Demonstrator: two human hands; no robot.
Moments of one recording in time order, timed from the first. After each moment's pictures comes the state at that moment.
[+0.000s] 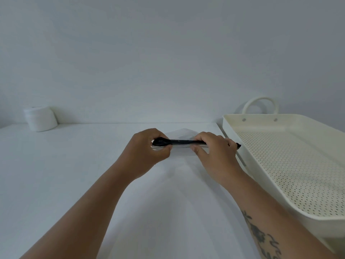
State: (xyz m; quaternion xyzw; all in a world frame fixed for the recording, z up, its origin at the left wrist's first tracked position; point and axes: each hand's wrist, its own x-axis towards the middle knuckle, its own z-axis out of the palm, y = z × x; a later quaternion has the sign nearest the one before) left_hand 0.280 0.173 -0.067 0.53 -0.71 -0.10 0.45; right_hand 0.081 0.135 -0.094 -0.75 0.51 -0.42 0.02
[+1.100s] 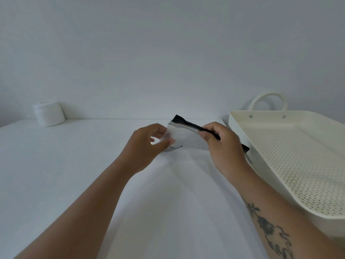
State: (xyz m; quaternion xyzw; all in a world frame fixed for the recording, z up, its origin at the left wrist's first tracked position) left_hand 0.292 0.163 -0.076 0.53 -0.70 -0.10 0.46; right_hand 0.083 0.134 -0.087 -0.68 0.44 -0.55 0.19
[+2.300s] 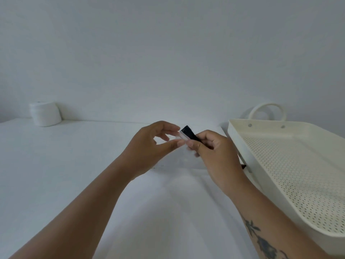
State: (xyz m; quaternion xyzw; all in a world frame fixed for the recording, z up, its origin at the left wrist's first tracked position) left_hand 0.279 0.170 -0.058 0.49 -0.71 -0.16 0.48; right_hand 0.098 0.147 -0.079 -0.67 0.38 -0.55 0.31
